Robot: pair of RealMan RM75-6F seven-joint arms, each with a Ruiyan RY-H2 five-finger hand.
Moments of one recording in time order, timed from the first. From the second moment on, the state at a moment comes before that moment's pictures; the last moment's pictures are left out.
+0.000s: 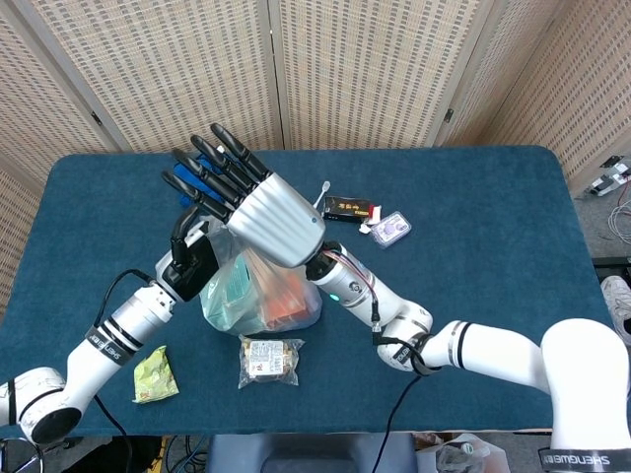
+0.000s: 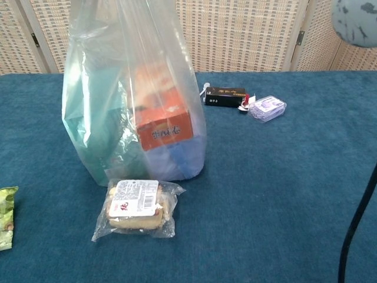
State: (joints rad) left arm -0.78 -0.99 -0.38 -1.98 1.30 0.84 -1.55; right arm 1.22 -1.52 0.44 -1.40 -1.54 1.28 -0.43
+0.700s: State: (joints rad) left arm -0.81 -1.04 -0.44 -1.99 1.26 0.76 -1.53; right arm 1.26 -1.56 0.46 -1.40 -1.52 1.28 -0.46
